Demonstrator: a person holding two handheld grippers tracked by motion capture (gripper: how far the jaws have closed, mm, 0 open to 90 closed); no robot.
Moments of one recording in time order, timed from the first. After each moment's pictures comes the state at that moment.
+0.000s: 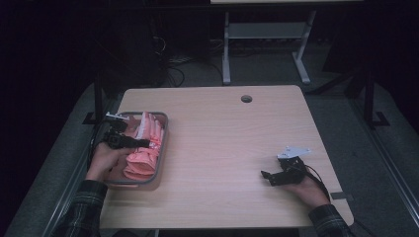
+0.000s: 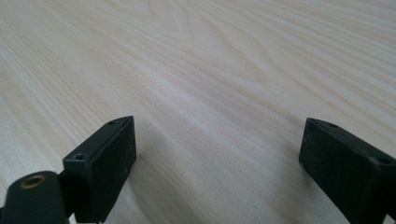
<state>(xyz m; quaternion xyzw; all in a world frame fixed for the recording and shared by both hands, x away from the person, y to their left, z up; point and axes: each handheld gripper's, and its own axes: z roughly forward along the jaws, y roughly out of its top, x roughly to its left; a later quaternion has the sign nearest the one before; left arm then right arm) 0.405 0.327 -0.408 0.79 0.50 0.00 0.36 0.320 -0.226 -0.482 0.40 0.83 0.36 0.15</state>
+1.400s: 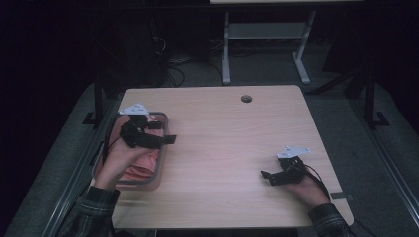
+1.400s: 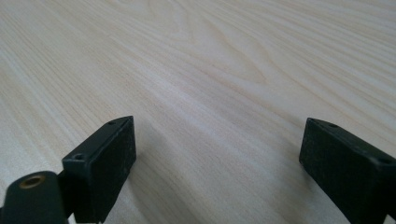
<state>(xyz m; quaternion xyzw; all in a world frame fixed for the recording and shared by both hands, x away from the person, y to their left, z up) 0.352 0.224 -0.331 0.82 0.34 0.08 0.45 0.321 -0.226 -0.482 0.40 0.83 0.36 0.15</state>
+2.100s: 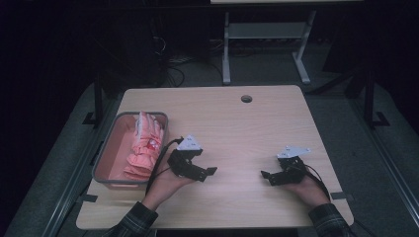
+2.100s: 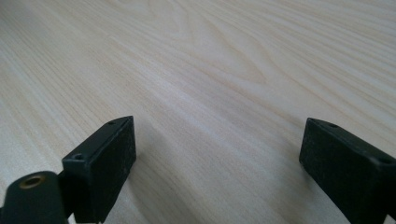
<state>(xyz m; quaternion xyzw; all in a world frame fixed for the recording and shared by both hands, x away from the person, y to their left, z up) 0.316 0.120 -0.411 0.87 0.27 0.07 0.41 0.321 -0.226 -0.482 0.40 0.83 0.36 0.15</state>
